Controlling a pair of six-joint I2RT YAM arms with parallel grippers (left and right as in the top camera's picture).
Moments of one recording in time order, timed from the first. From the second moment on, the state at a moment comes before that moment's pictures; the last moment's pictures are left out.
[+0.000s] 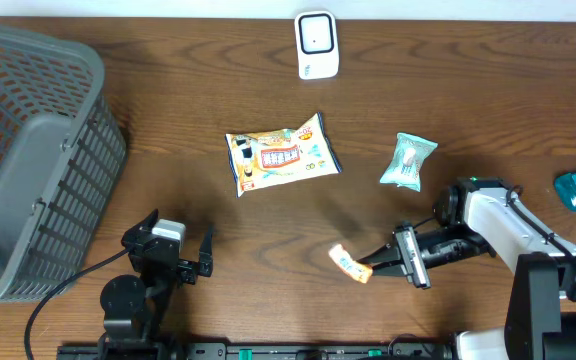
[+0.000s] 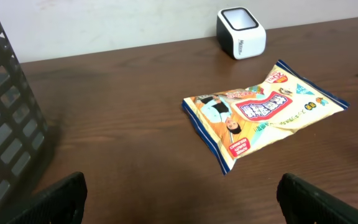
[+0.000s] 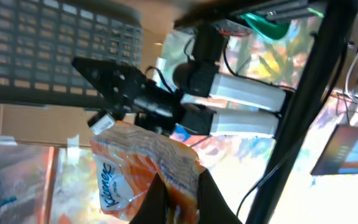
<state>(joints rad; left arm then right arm) -0.02 0.01 0.11 -0.37 0.21 0.10 0.04 1.60 0.78 -1.52 -1.26 0.50</state>
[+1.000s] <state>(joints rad) -0.02 0.01 0.11 -0.37 0.21 0.10 0.04 1.60 0.78 -1.54 -1.49 0.04</state>
